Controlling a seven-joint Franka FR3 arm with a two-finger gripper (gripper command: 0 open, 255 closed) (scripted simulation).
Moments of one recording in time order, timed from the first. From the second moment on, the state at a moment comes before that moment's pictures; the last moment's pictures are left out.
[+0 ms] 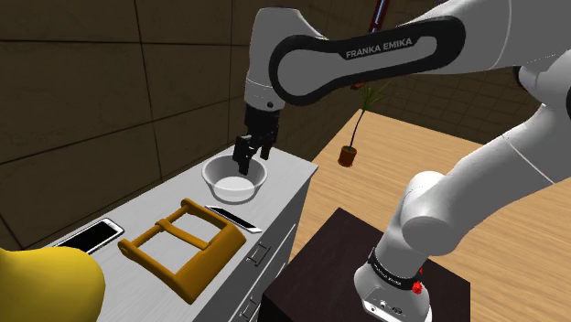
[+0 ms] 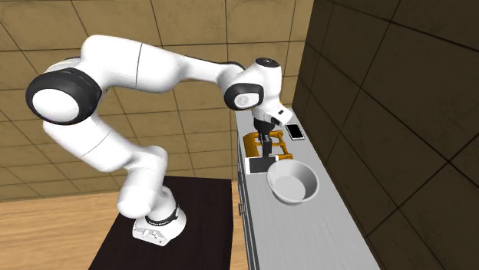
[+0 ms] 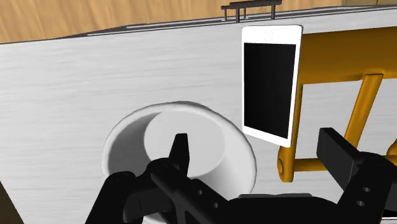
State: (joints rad) arm 0.10 -0.45 0.29 -2.39 0.13 2.01 0.15
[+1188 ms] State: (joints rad) arm 0.19 0.13 0.50 -2.13 -0.02 2.26 0.52
